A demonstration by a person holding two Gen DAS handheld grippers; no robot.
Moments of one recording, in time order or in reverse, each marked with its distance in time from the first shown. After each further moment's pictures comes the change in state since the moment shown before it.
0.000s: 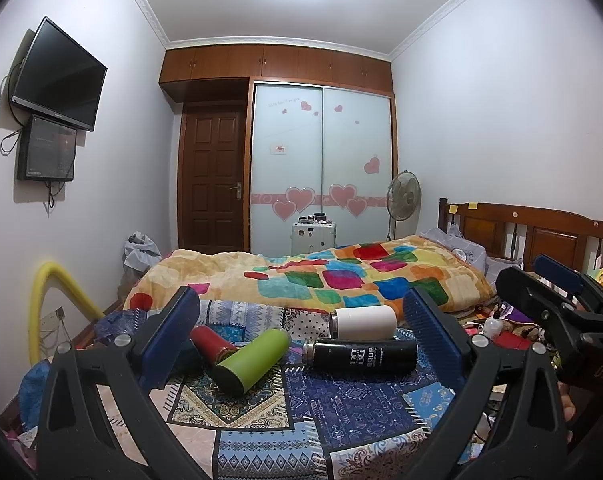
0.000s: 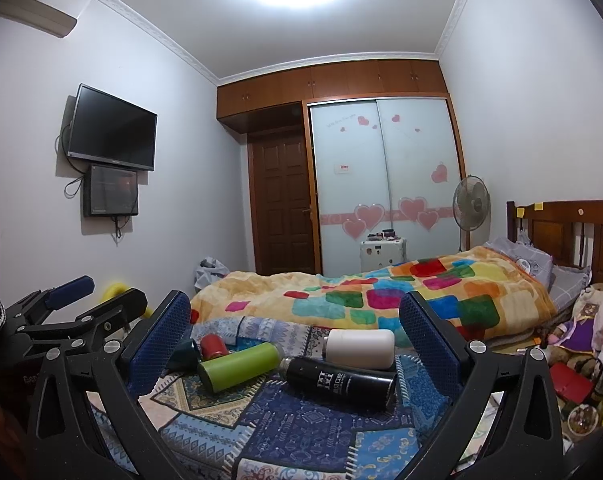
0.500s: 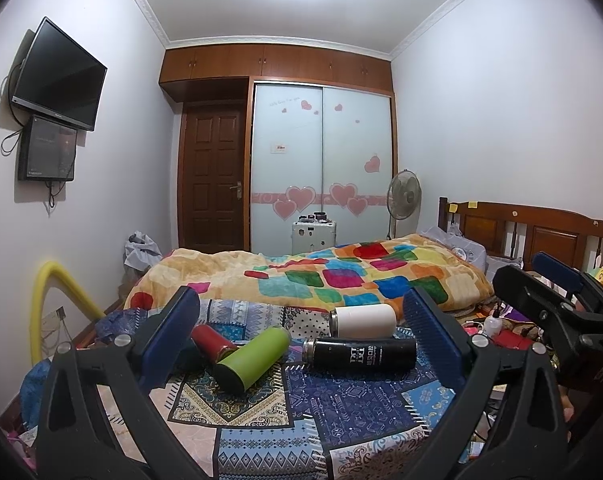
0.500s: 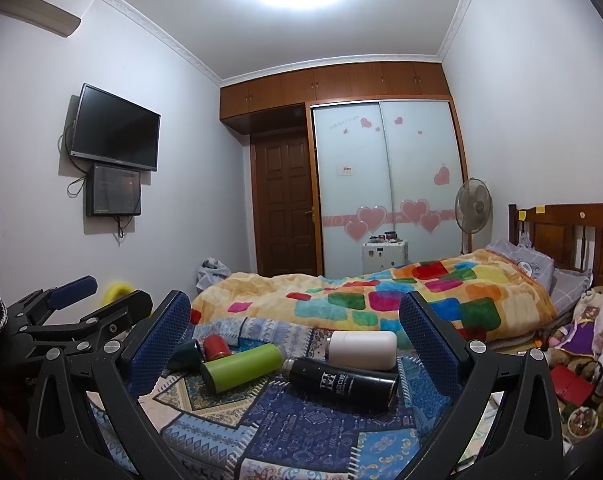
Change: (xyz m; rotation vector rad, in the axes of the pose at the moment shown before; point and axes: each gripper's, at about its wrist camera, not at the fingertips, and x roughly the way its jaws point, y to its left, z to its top) left arm -0.005 -0.002 0.002 0.002 0.003 -0.001; right arm -0.001 0.002 0.000 -0.005 -0.007 0.005
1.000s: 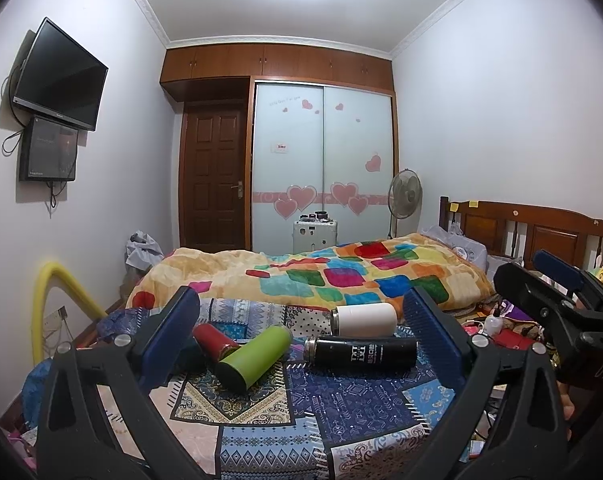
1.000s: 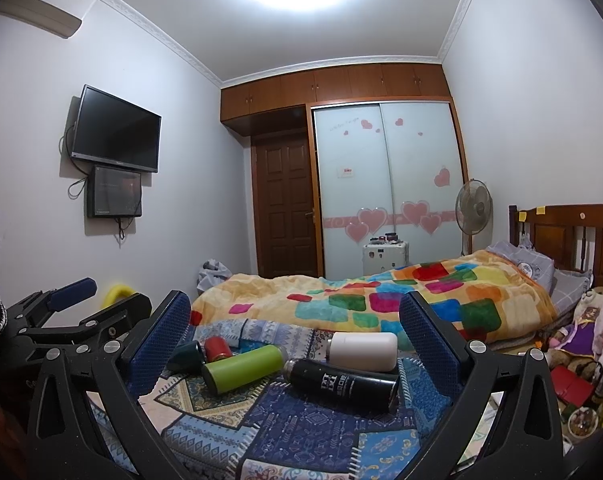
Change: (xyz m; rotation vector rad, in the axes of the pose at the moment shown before) left arm -0.002 -0.001 0.000 0.004 0.004 0.005; right arm -0.001 -0.001 0.003 0.001 -0.004 0.003
